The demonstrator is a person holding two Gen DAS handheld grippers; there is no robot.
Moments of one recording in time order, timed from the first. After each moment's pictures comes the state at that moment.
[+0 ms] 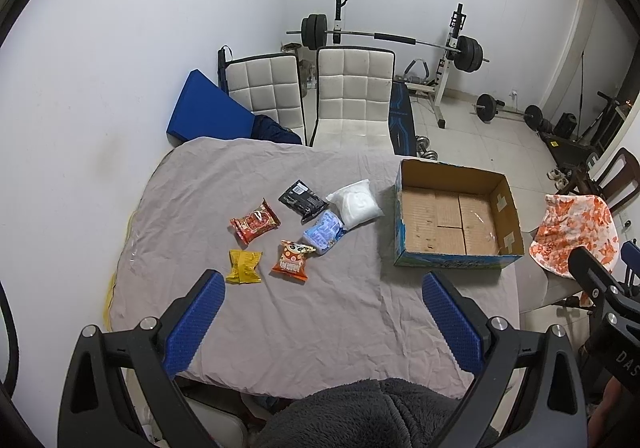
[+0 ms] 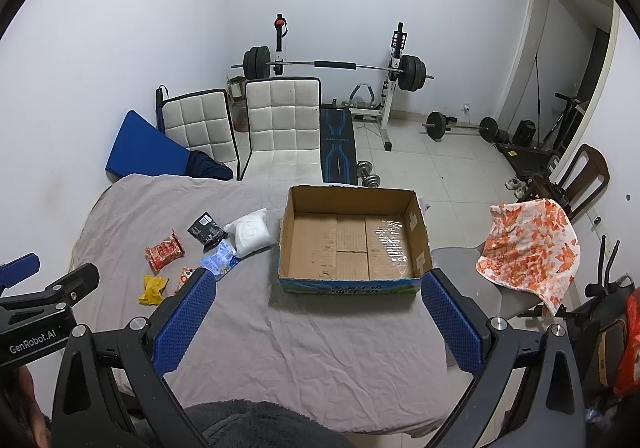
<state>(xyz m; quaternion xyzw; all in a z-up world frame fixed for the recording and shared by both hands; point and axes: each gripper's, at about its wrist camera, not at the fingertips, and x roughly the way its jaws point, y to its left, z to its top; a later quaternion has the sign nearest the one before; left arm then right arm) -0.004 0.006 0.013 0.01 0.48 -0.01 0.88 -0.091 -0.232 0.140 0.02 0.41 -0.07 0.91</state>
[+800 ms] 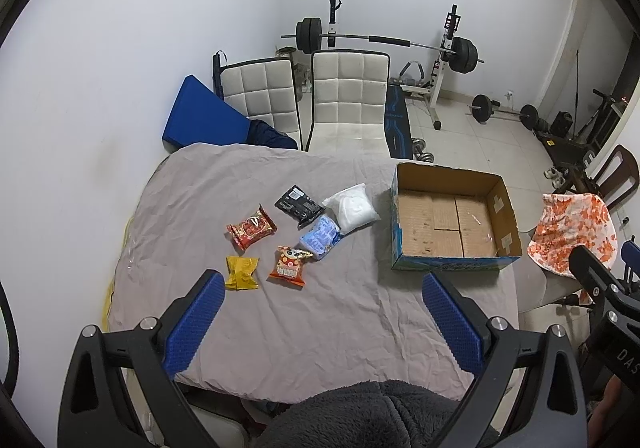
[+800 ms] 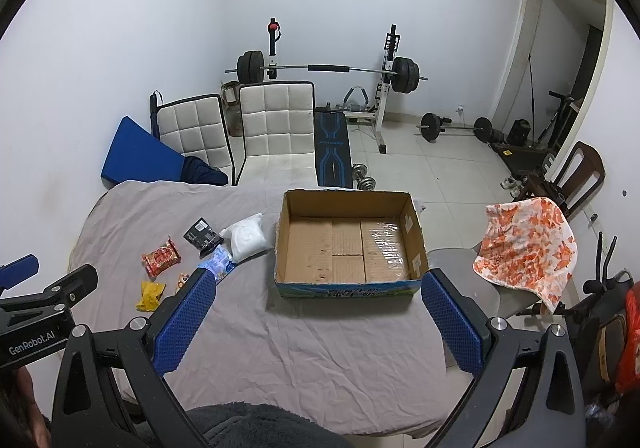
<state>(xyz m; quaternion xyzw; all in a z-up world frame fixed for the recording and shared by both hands) -0.003 0.006 0.016 0.01 0.47 -0.02 0.88 -0.093 -0.238 0.147 0.02 0.40 -0.08 0.91</state>
